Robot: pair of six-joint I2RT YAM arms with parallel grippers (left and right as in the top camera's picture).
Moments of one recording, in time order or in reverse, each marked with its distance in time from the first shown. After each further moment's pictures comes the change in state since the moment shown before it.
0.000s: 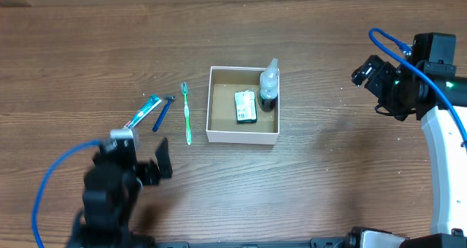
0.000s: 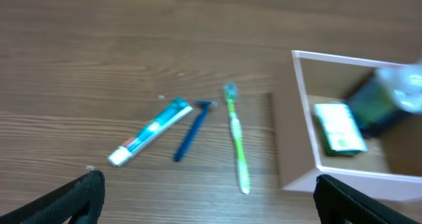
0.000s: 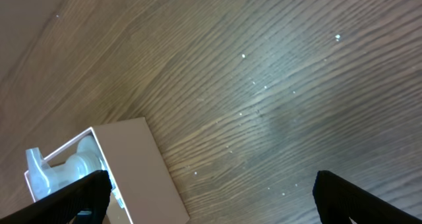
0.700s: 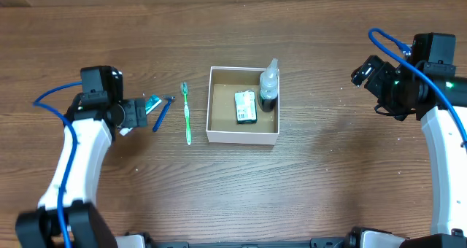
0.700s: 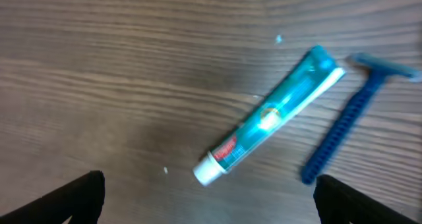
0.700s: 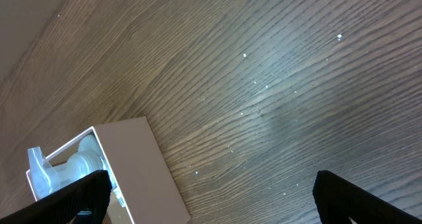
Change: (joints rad) left arm 0.266 0.983 0.362 0.044 -0.079 0.232; right arm 0.000 0.000 0.000 0.002 -0.003 0.000
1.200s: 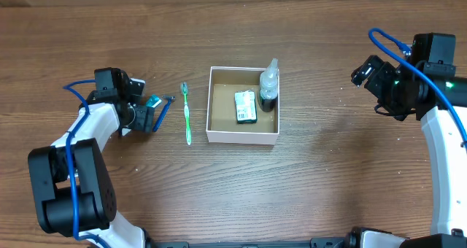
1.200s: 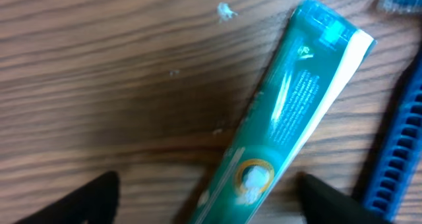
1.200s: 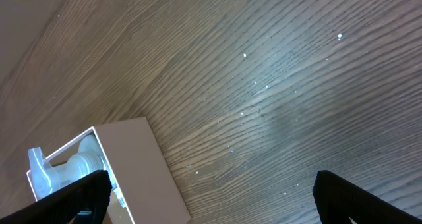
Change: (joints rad) left arm 0.012 0.298 0.005 0.183 0.127 0.282; right arm 0.000 0.000 0.000 0.000 0.000 0.003
